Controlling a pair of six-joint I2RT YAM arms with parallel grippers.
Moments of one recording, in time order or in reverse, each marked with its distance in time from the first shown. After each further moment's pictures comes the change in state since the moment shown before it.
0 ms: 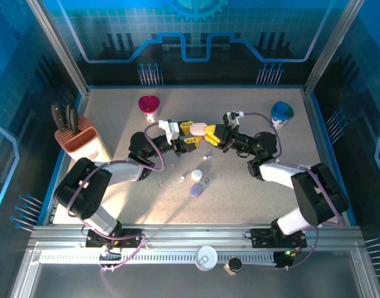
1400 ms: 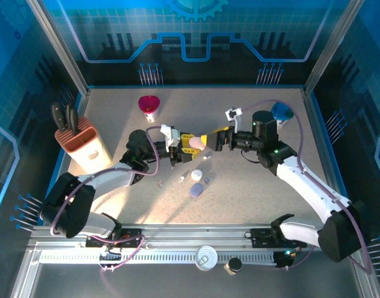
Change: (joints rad) left arm 0.005 -0.199 -0.036 -0.420 0.158 0.075; right arm 0.064 -0.330 0.319 -1.441 0.204 -1.366
